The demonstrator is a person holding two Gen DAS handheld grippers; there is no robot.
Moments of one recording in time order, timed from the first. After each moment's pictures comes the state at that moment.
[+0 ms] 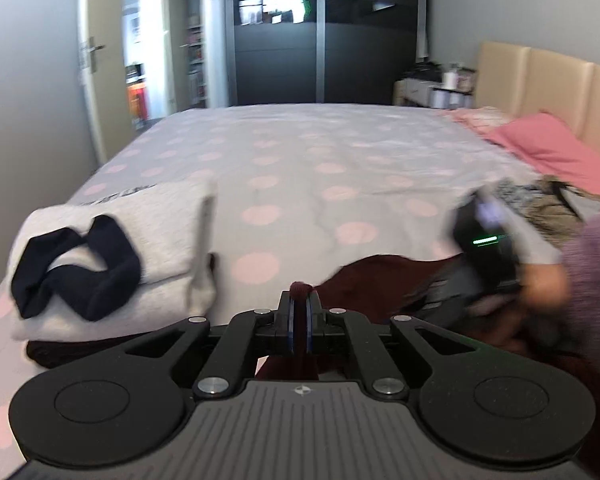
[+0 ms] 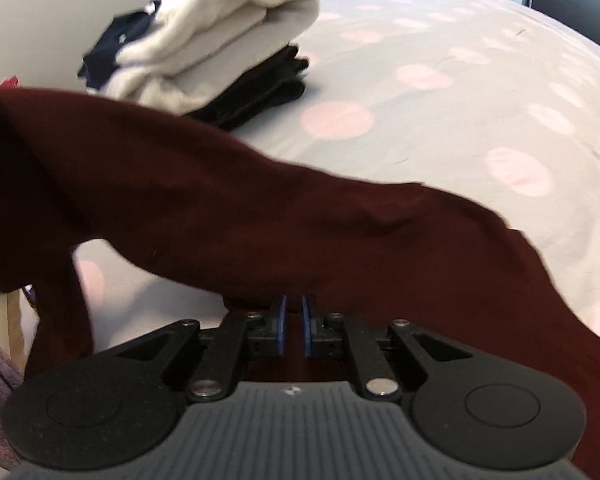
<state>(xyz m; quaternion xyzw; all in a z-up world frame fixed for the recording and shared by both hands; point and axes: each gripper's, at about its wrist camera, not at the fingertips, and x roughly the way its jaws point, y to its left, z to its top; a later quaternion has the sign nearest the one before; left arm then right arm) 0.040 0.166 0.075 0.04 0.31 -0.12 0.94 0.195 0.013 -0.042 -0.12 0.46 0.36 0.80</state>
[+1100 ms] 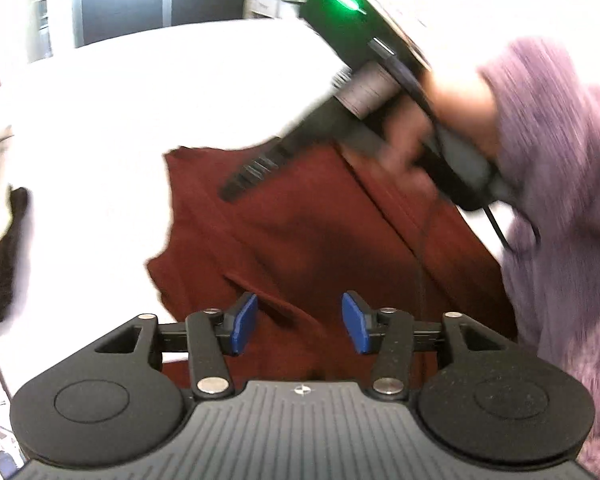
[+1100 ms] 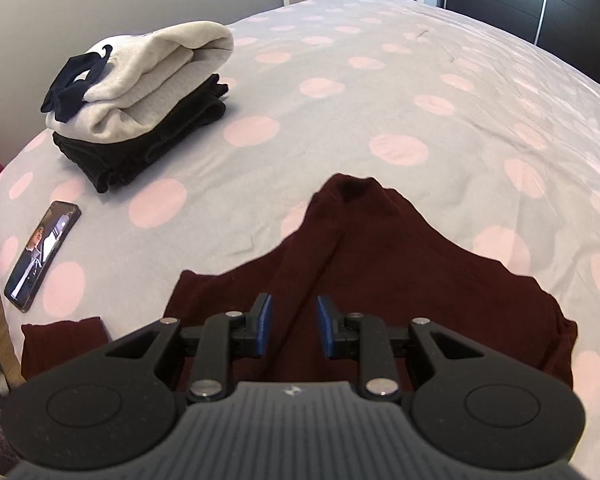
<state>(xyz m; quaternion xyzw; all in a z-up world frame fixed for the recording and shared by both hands) 0.038 0.089 0.015 0.06 0.41 -0.28 0.87 0.141 -0.054 0.010 -0.10 0.44 0.26 0.85</state>
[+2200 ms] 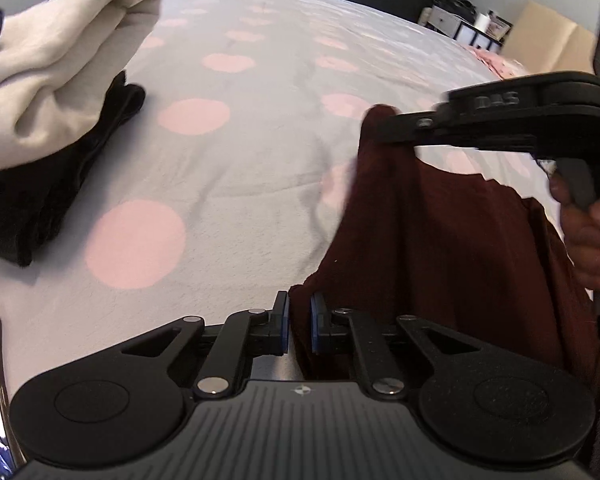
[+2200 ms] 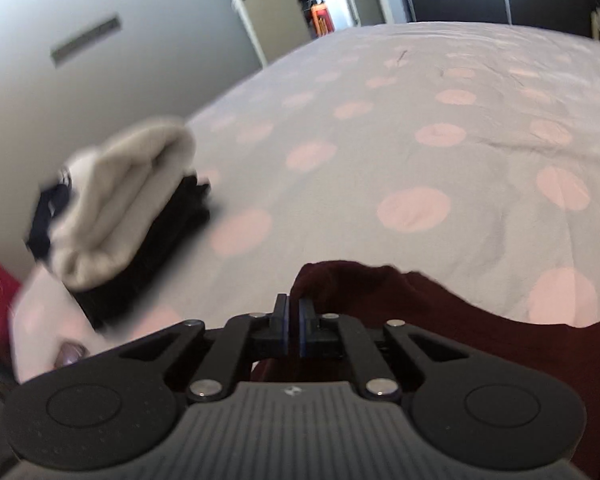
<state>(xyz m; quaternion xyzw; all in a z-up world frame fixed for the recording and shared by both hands) 0.138 0.133 -0.064 -0.07 0.46 -0.09 0.88 0.225 -0.060 -0.011 0.07 0.40 0.25 0.88</state>
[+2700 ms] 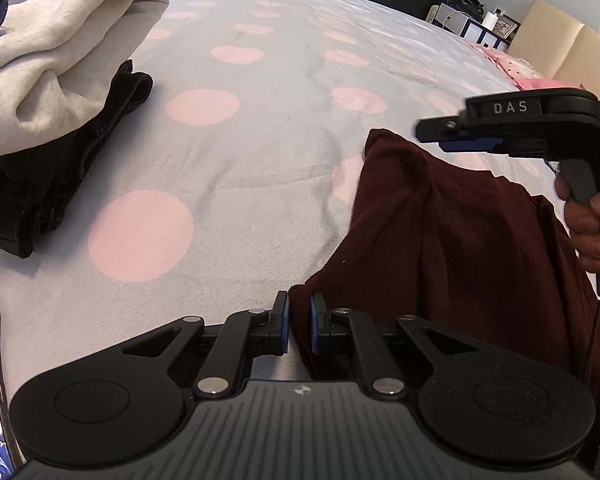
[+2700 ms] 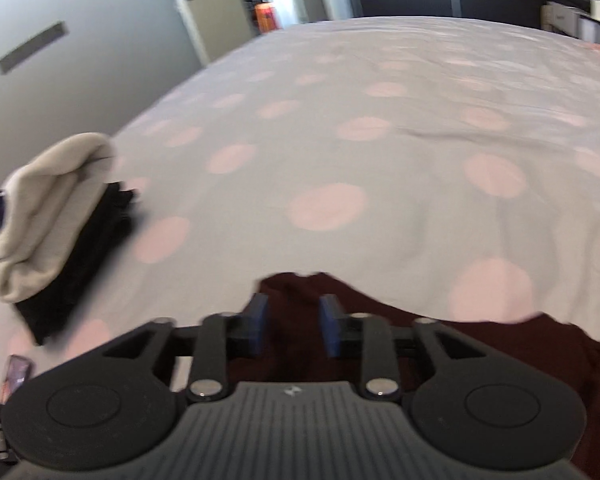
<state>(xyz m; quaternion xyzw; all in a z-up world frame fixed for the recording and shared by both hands) 0.140 0.134 -0.070 -0.07 0.47 -0.09 0.88 0.240 -0.074 -0.021 0.05 0.40 0.20 0.89</state>
